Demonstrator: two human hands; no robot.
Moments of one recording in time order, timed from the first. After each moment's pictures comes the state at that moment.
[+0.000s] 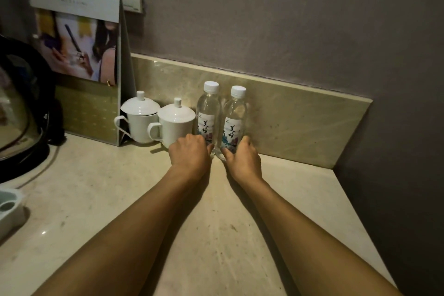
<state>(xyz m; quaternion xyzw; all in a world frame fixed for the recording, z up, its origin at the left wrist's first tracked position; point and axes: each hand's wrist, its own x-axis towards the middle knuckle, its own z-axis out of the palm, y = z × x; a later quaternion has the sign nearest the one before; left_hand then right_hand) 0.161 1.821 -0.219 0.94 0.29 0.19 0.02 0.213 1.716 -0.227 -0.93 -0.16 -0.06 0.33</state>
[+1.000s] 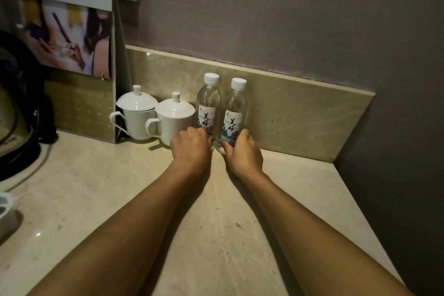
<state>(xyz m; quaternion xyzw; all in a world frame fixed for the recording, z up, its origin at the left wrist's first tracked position) 0.171 1.827 -0.220 0.94 0.27 0.19 0.02 0.220 1.724 -0.230 -0.94 -0.17 -0.09 0.29</state>
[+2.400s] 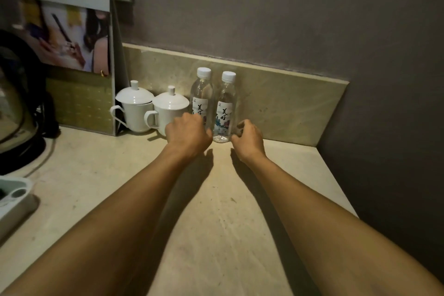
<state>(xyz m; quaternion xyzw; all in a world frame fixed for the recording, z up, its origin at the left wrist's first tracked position) 0.137 1.819 -0.195 0.95 0.21 0.22 0.08 0.212 1.696 -0.219 -0.91 -0.14 -0.08 0.39</state>
